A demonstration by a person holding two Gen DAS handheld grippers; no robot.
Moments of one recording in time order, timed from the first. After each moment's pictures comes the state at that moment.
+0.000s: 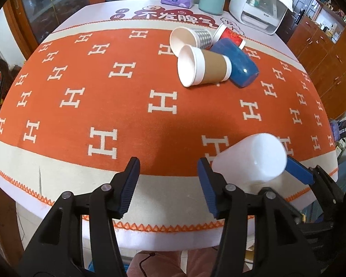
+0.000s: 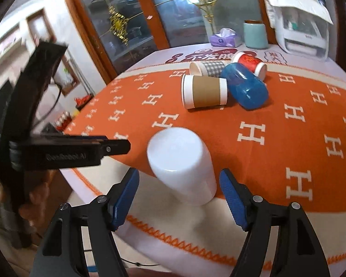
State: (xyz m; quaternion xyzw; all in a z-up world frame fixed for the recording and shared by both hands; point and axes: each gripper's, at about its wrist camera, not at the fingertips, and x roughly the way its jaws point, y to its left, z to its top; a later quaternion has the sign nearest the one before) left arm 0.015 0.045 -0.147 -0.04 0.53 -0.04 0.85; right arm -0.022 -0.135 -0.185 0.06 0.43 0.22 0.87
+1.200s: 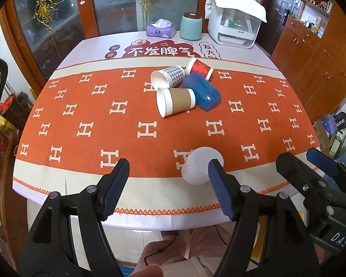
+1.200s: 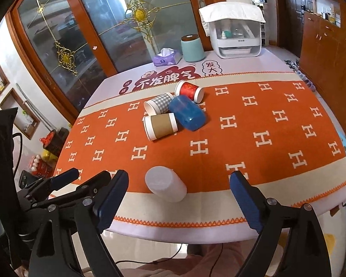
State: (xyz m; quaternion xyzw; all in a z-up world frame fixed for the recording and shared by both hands) left arm -0.034 0.005 -0.024 0.00 0.48 -0.06 0.87; right arm -0.067 -0.164 -0.021 0.10 0.44 0.04 0.89
